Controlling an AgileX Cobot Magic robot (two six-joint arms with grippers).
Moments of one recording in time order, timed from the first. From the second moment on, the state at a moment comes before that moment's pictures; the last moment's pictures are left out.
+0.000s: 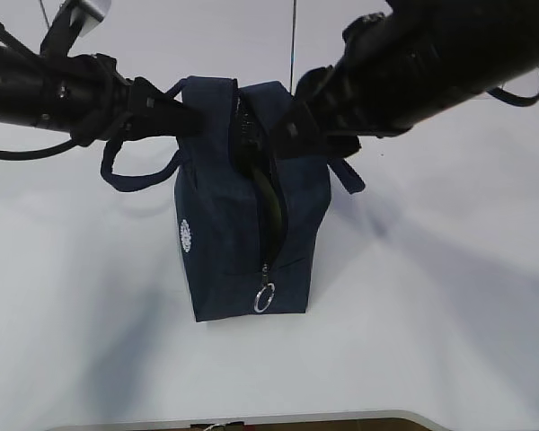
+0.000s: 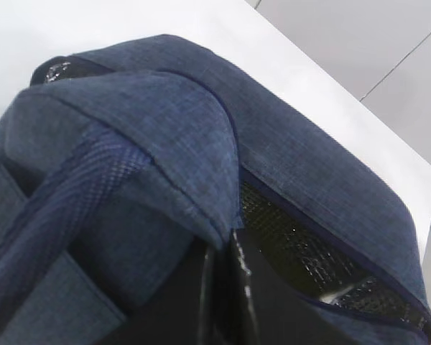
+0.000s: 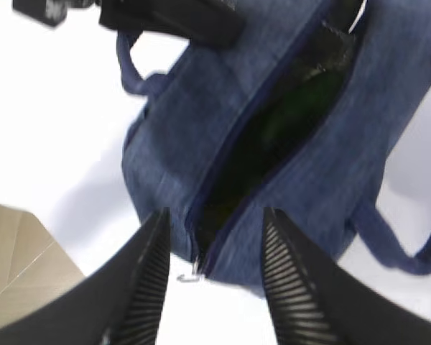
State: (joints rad) left arm -0.24 1.75 -1.12 -1.49 0.77 1.38; right arm 0.54 1.45 -1.22 0.39 0.66 -0.43
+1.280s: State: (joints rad) left arm -0.24 1.75 -1.12 -1.49 0.76 1.39; right arm 0.54 1.30 -0.66 1.31 0.48 -1.50
